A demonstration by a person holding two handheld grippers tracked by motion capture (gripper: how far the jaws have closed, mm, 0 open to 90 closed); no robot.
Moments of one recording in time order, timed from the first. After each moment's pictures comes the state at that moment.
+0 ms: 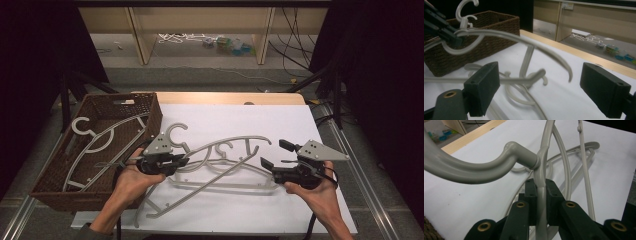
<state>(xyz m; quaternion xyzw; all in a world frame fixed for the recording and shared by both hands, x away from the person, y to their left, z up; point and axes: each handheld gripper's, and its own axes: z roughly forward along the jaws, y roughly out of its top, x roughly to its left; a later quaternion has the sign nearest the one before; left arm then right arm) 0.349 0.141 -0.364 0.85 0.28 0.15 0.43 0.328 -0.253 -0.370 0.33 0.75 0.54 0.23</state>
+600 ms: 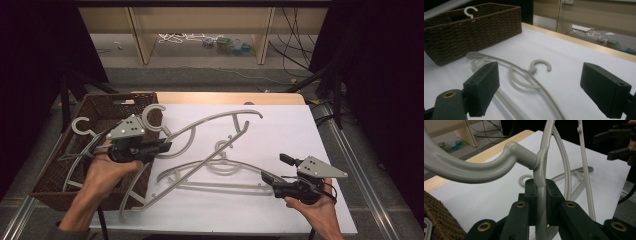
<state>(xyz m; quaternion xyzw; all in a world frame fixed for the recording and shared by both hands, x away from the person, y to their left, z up) 0.342 0.183 -0.302 0.81 0.30 0.16 0.48 0.308 -0.258 -0.401 0.34 0.75 0.53 0.22</state>
